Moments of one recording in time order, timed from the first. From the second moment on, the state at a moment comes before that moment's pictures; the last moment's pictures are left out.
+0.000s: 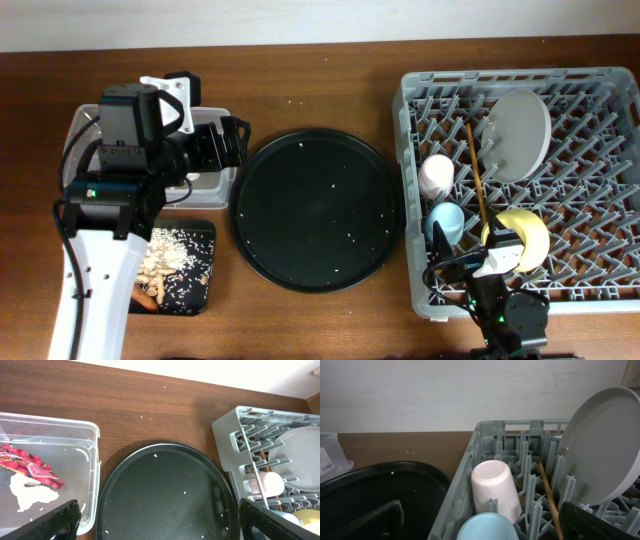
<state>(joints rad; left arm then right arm) -0.08 1.31 1.39 -0.81 0.27 -0.22 0.07 0.01 0.01 -0.07 -0.07 0.08</state>
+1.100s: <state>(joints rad) -0.08 1.31 1.39 -0.80 0.27 -0.22 0.02 0.01 0.01 -0.07 -0.07 -0.04</state>
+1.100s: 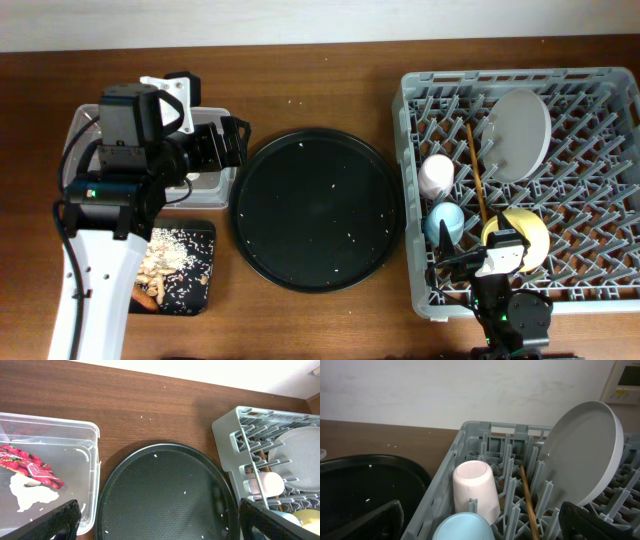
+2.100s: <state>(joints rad) -0.08 0.49 0.39 -0.30 0.27 -0.24 0.02 0.01 0.01 -0.07 -0.07 -0.04</state>
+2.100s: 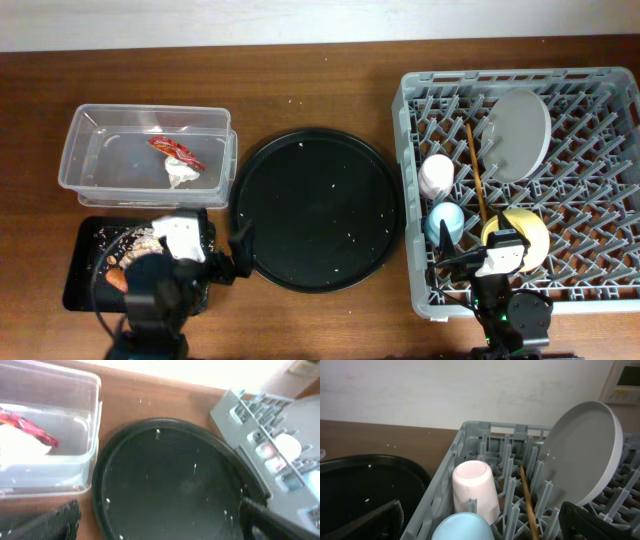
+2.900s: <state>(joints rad) -0.08 0.01 0.01 -0.07 0.07 -0.10 0.02 0.01 0.01 -0.07 -0.07 -0.04</state>
